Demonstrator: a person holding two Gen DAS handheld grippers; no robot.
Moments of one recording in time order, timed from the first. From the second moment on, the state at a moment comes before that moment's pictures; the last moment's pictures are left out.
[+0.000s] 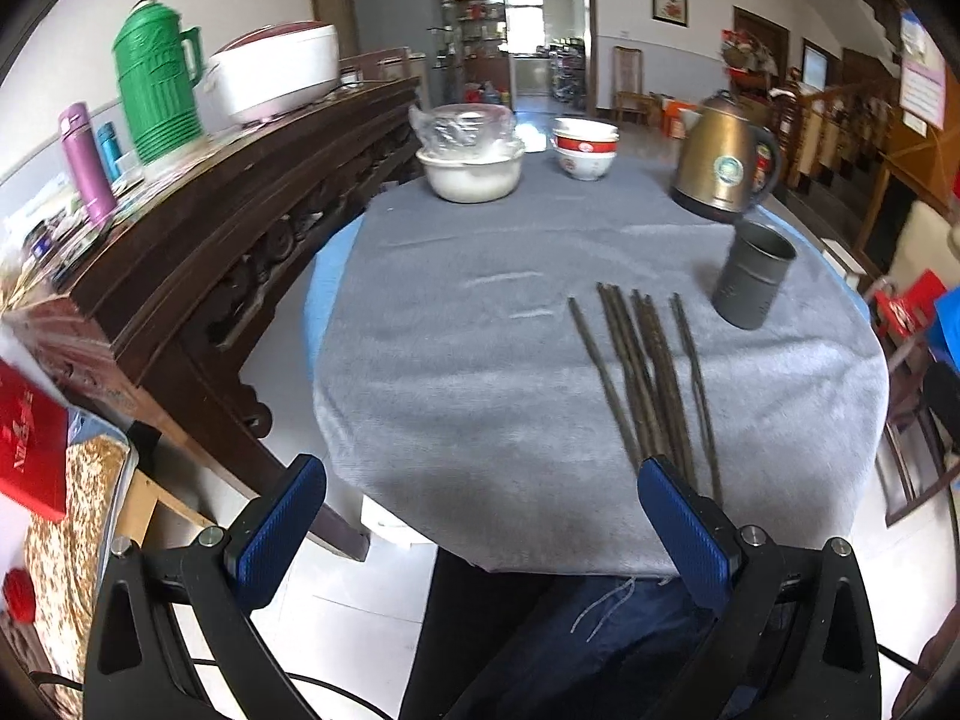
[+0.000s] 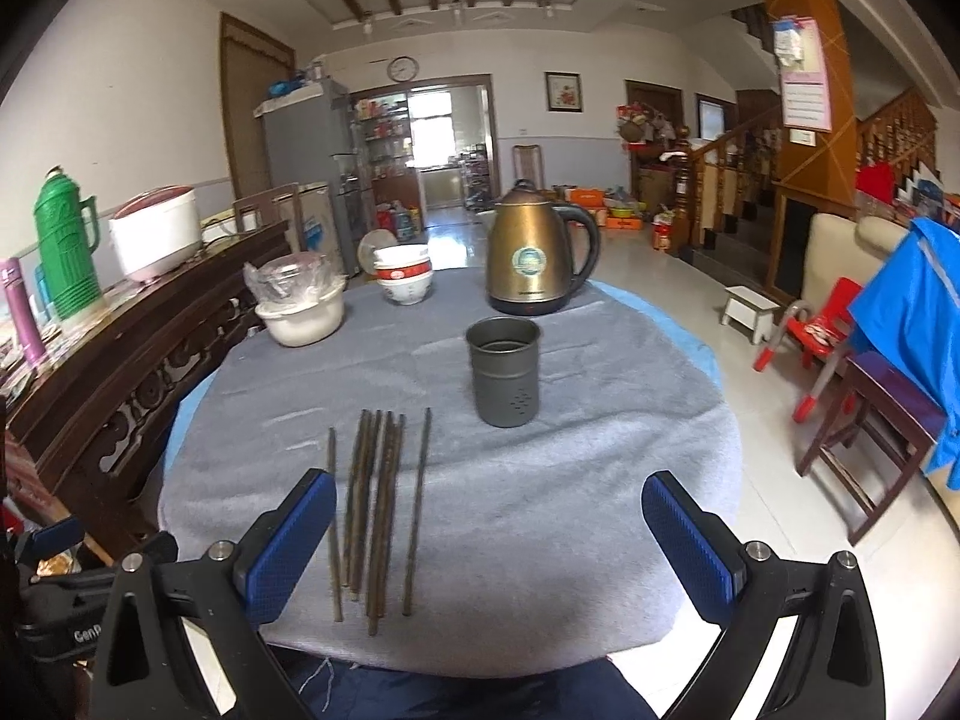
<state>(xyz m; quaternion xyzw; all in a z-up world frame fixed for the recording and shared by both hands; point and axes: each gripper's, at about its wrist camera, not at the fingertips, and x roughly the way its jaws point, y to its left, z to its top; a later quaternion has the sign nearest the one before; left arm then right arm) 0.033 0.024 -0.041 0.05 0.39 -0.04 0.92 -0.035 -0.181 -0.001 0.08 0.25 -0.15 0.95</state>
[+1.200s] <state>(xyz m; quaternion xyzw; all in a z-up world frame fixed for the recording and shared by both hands) 0.228 0.000 -0.117 0.00 0.55 -0.12 0.83 0.242 -0.225 -0.121 0.13 0.51 -0.04 0.85</state>
